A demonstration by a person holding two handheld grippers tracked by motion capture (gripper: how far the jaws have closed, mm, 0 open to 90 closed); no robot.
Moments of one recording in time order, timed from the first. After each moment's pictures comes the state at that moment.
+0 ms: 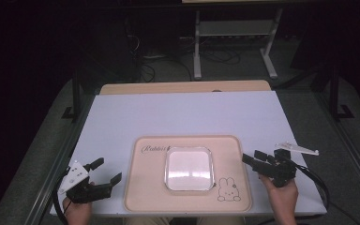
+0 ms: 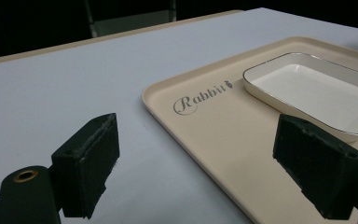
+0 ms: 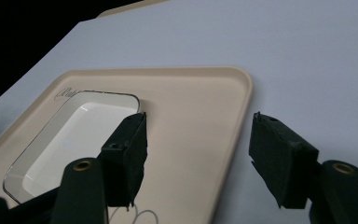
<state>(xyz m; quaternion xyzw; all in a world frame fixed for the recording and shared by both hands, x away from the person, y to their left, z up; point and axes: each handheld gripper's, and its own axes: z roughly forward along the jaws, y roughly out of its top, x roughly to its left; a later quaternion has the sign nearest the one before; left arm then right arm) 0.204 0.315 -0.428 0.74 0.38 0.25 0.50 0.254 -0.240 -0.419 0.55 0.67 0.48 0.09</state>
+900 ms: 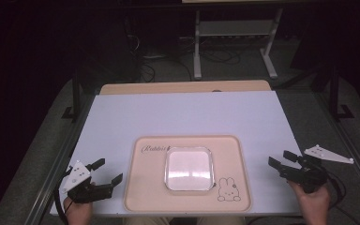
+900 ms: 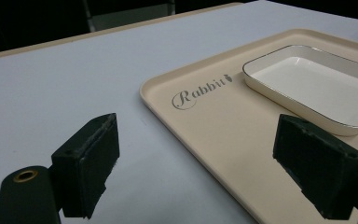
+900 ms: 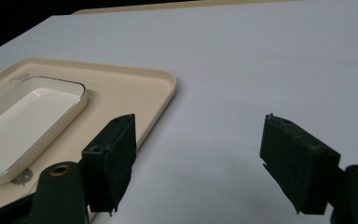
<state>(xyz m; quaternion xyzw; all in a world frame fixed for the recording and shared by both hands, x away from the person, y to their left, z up) 0.205 0.313 -0.430 0.74 0.38 0.24 0.49 0.237 -0.308 -0.419 0.52 0.69 0.47 0.17</state>
